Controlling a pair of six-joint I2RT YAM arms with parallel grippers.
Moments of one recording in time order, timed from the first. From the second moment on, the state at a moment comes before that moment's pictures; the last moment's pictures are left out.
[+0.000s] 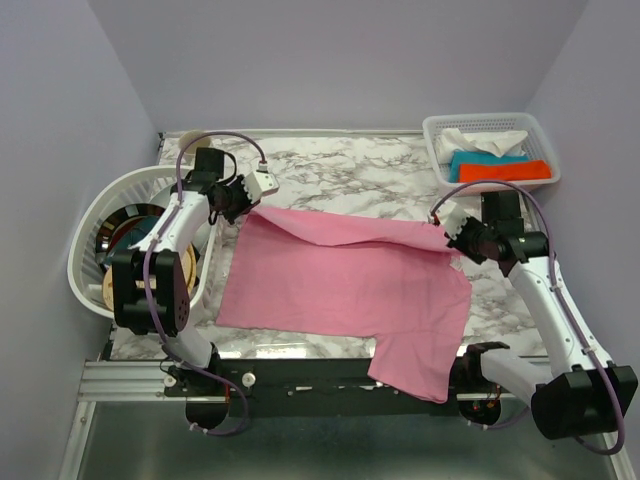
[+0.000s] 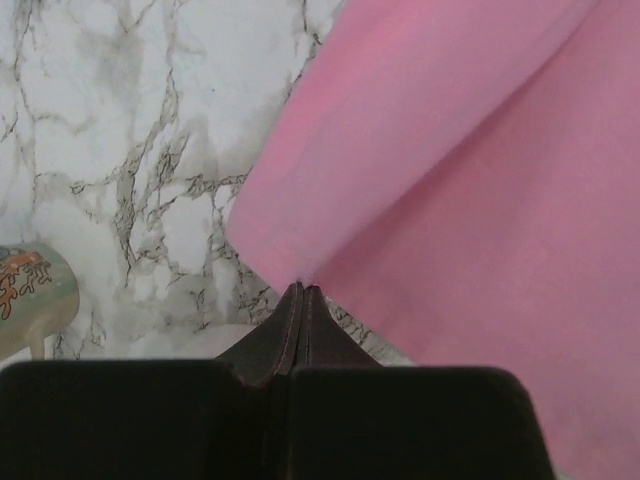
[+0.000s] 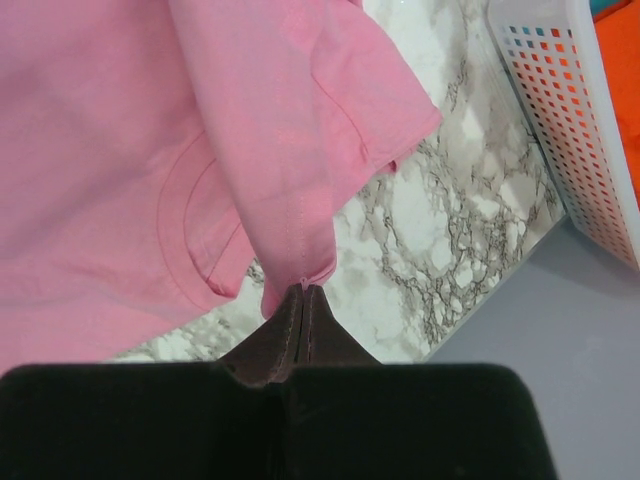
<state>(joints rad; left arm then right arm) -0.06 1.64 1.25 -0.58 0.45 0.94 0.09 1.06 0.94 -0.79 -0.11 -0.91</state>
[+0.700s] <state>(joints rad) -0.11 1.66 1.15 -0.75 0.29 1.34 0.10 1.07 0.89 -0.88 -0.19 -0.96</state>
